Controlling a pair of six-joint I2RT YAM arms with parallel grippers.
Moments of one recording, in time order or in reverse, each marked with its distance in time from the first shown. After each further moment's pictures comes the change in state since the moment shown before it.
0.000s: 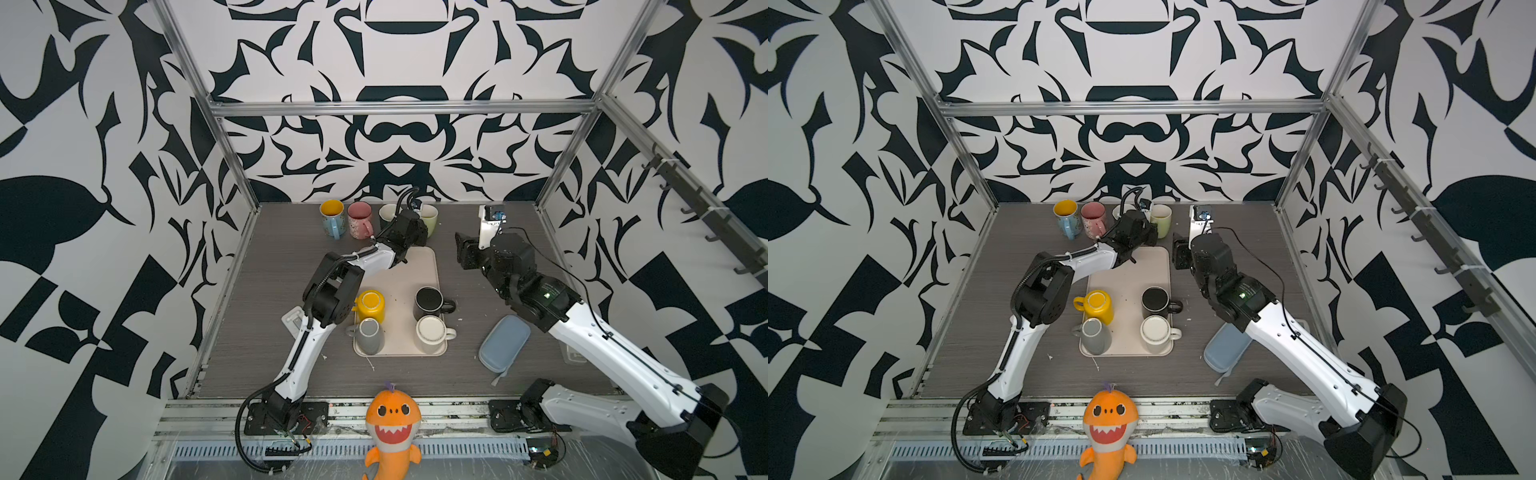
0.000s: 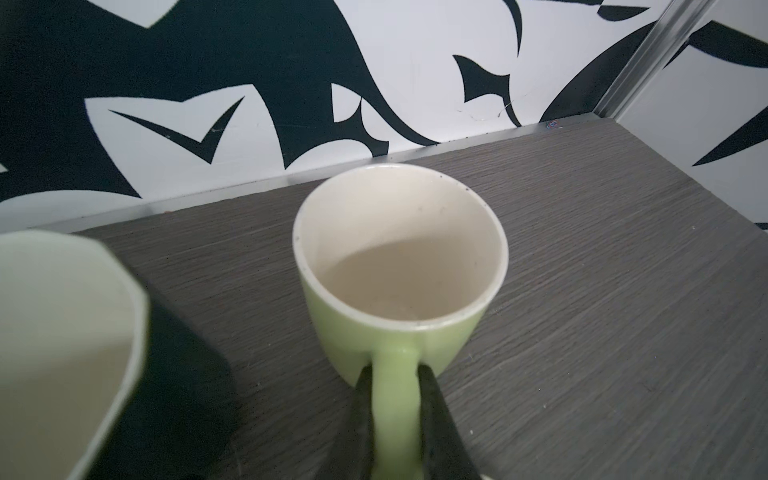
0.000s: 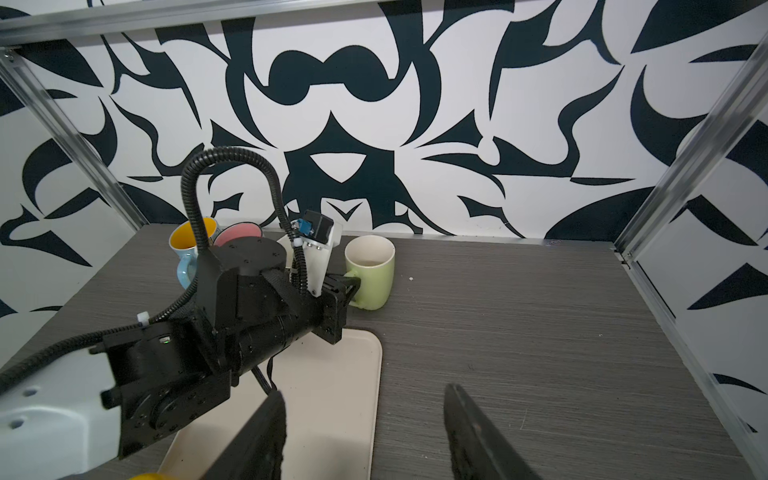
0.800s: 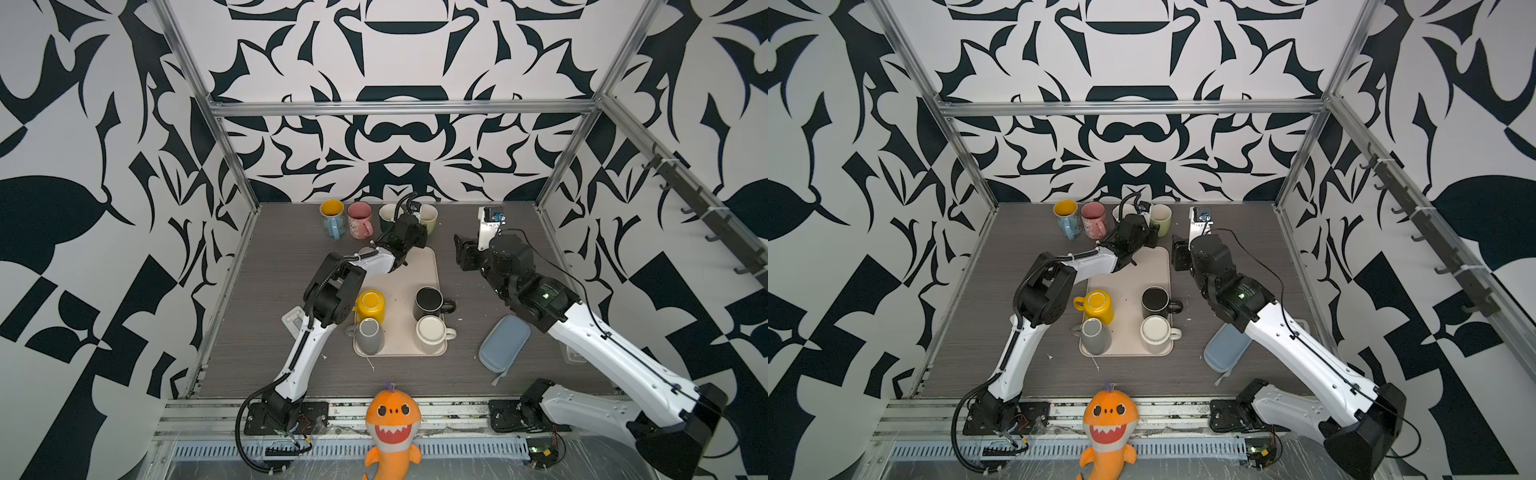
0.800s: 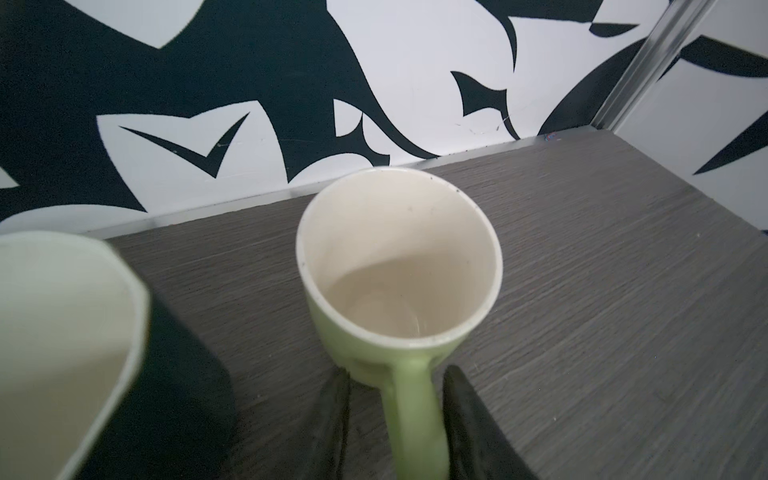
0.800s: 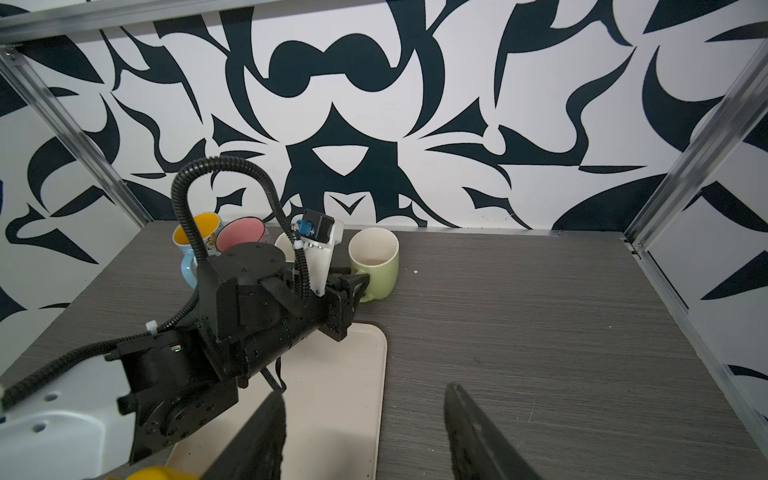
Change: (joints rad) left arm -0.002 0.001 -0.072 0.123 -0.013 0.016; right arm -0.002 0.000 -0.012 0.000 -0.015 0.024
